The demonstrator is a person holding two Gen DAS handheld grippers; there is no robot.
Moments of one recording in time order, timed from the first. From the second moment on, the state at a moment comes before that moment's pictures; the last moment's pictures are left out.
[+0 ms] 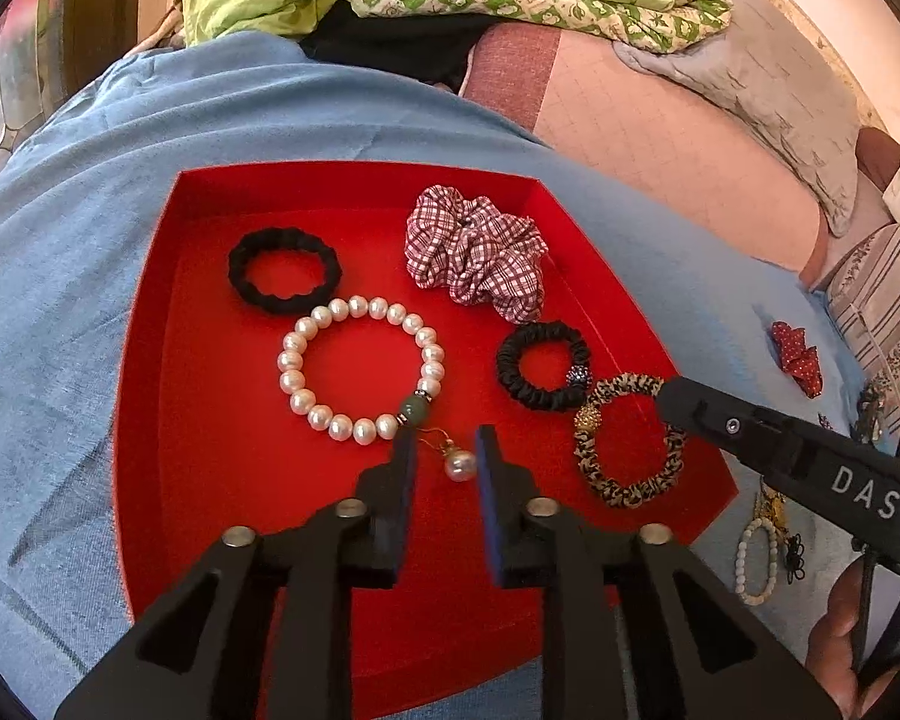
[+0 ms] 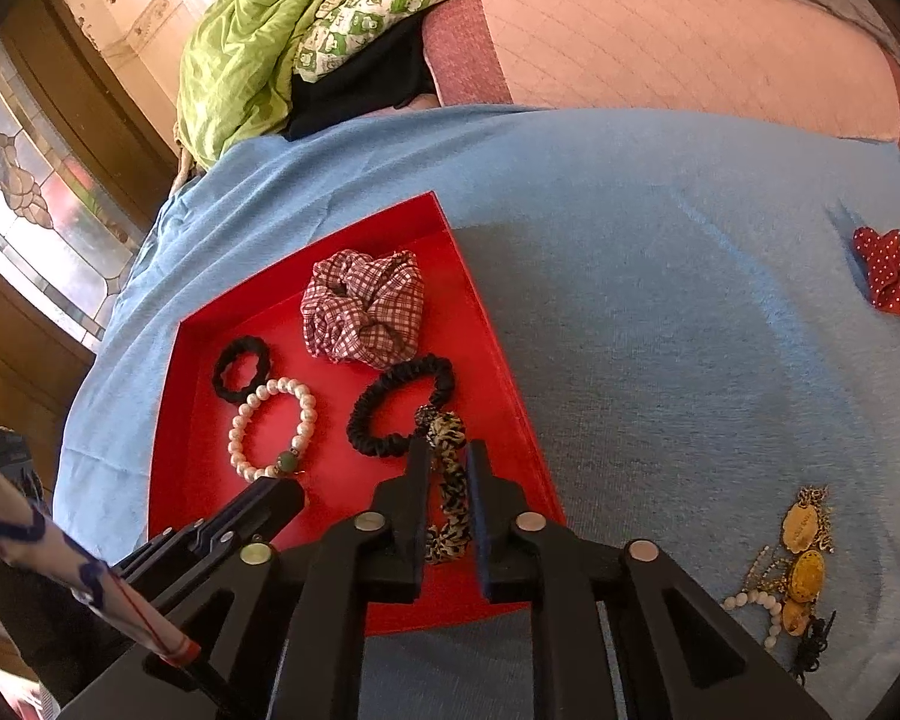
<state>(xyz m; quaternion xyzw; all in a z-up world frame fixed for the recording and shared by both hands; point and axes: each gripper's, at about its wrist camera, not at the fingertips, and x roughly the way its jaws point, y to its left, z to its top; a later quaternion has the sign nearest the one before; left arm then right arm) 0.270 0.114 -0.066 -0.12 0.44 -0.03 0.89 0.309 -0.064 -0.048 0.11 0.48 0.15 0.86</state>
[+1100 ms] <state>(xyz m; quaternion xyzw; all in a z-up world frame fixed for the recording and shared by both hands) 0.248 0.110 -0.046 -0.12 0.40 -0.02 0.91 0.262 -0.108 -0.030 0.12 0.47 0.15 0.86</state>
